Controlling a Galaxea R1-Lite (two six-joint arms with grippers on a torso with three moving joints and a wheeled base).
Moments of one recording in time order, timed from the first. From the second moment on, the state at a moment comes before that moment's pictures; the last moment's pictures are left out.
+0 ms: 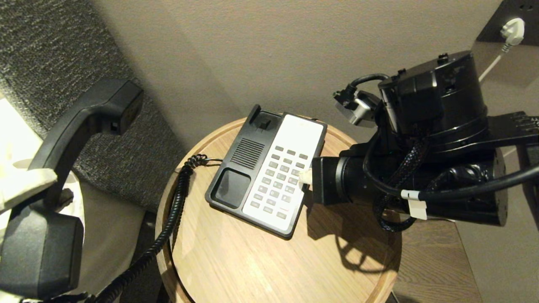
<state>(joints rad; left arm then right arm) -0.42 0.70 -0.59 -0.23 -0.25 -0.95 0.91 1.64 -1.23 0.08 -0.19 0.47</state>
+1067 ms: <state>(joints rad) -0.42 0.70 -0.58 -0.23 -0.25 -0.96 0.92 1.69 -1.21 0.05 -0.19 0.47</state>
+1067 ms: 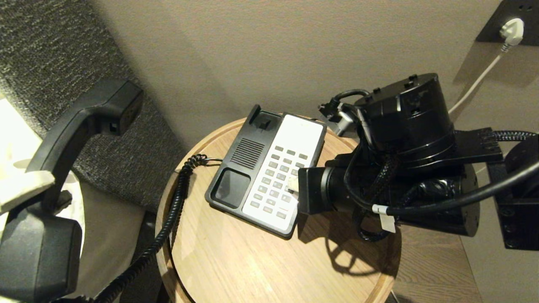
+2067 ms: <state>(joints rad) -0.42 0.69 -0.58 -0.23 -0.26 -0.95 0.99 1.65 -1.26 0.01 -0.19 0.50</state>
